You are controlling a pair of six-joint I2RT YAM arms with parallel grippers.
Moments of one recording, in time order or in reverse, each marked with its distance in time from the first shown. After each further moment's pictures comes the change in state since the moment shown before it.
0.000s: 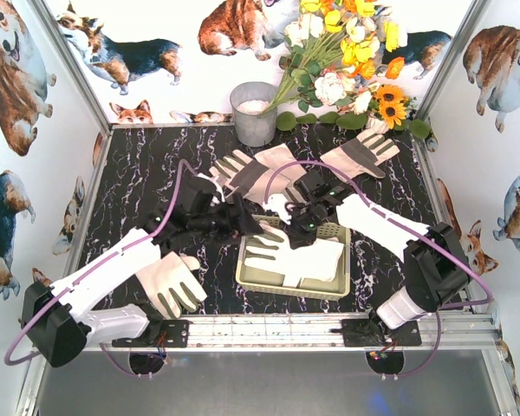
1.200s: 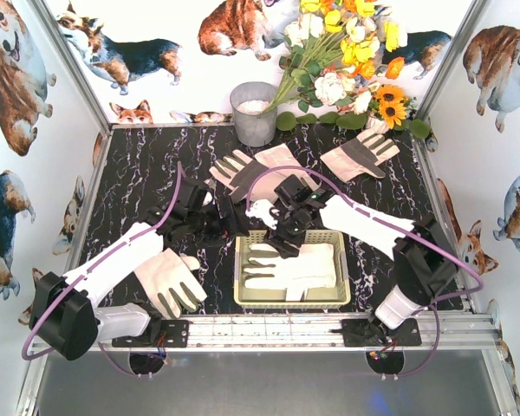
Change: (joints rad) left arm 0.173 0.066 -0.068 -0.049 0.021 0.133; right arm 0.134 0.084 0.066 -0.009 0.137 0.069
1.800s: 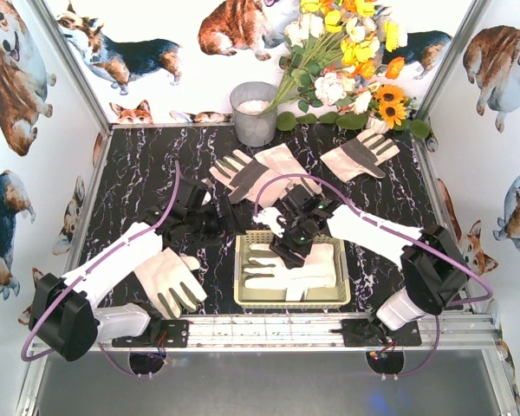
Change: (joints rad) left arm 0.003 -0.001 0.006 -0.024 -0.051 0.003; right arm 0.000 -0.095 -0.119 0.018 -0.017 0.100
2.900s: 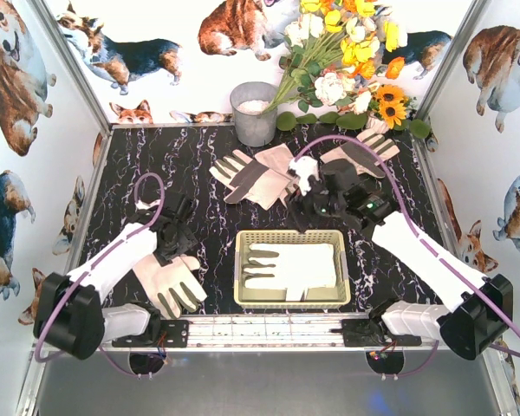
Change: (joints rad) left arm 0.168 0.000 -0.098 -0.322 -0.501 -0.169; right arm -0.126 -0.320 0.036 0.187 0.084 0.336
